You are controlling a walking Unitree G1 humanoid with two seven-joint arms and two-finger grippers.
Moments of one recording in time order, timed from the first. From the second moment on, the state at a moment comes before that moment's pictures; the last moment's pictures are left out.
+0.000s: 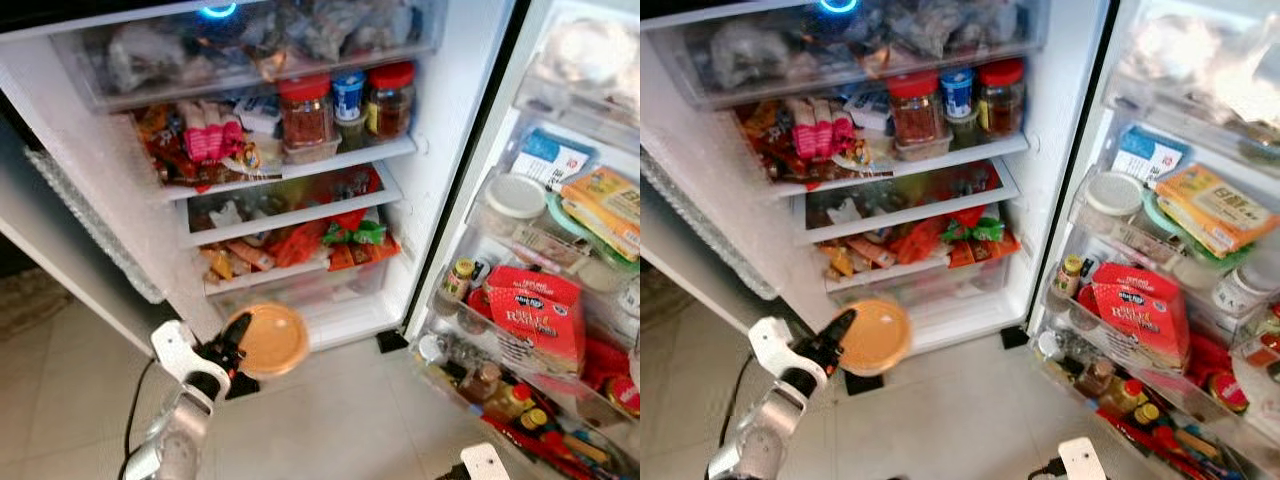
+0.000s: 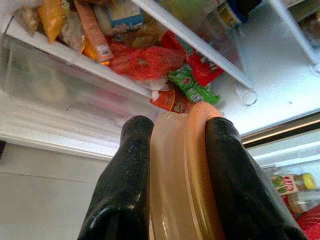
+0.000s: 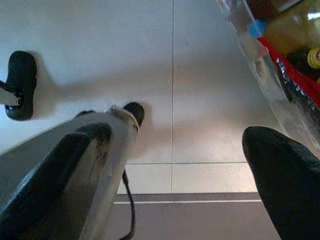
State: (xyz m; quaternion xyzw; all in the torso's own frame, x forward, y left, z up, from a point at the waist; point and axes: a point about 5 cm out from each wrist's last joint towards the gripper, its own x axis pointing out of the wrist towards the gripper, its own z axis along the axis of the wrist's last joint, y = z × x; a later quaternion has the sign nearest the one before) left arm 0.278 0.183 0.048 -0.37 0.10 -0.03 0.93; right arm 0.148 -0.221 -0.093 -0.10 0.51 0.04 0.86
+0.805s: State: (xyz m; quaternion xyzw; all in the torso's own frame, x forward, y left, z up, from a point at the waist) left arm 0.283 0.190 0.054 -0.33 0.10 -0.04 0.94; right arm 0.145 -0.211 -0.096 -0.10 0.51 0.06 0.85
